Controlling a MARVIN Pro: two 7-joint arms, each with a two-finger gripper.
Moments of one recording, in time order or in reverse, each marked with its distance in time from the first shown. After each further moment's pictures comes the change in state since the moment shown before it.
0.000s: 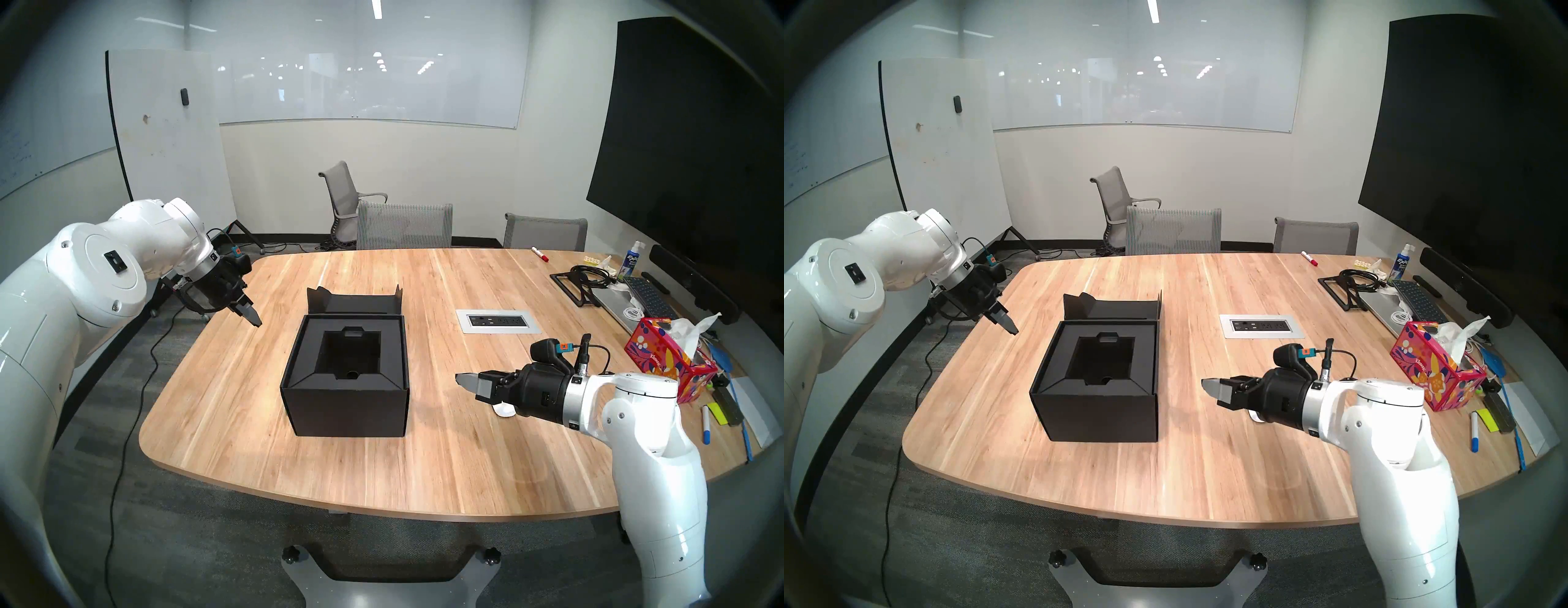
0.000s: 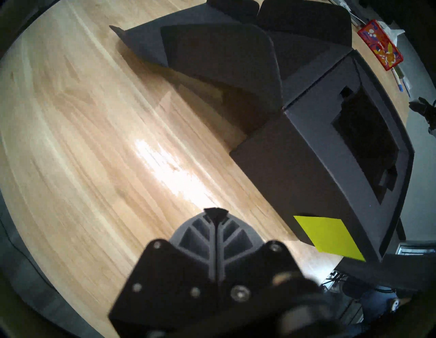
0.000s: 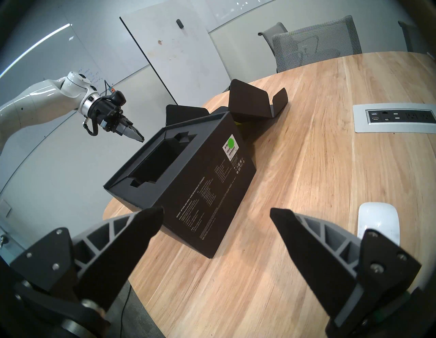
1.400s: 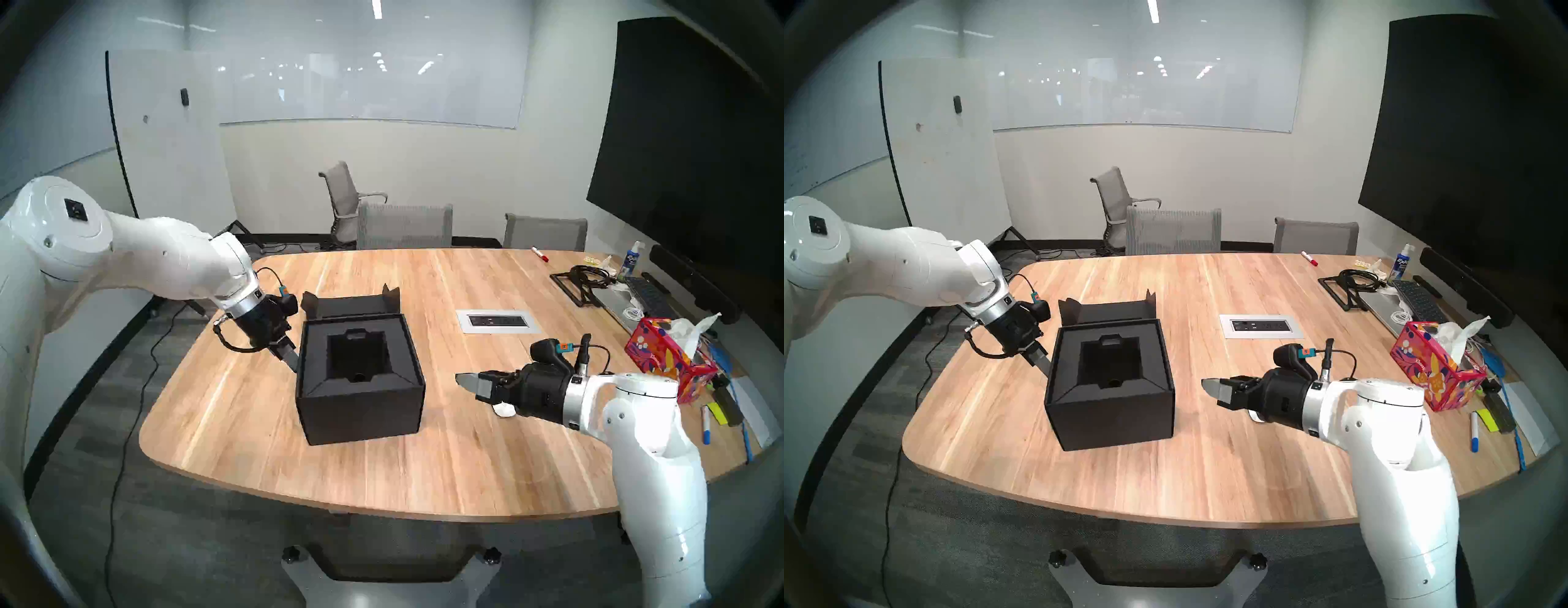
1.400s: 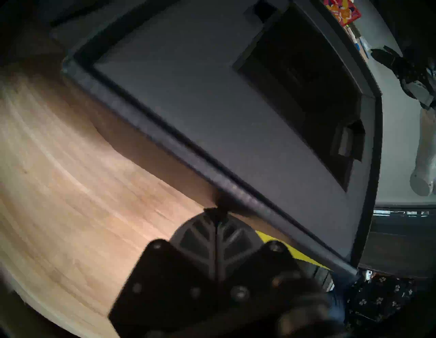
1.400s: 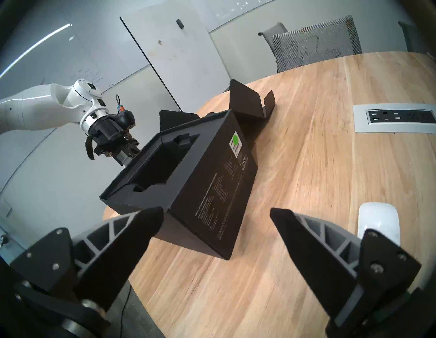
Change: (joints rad) left arm -0.218 0.071 -0.055 -0.670 -0.010 0.053 0.250; right arm 0.000 0.000 0.000 0.000 0.000 0.000 0.001
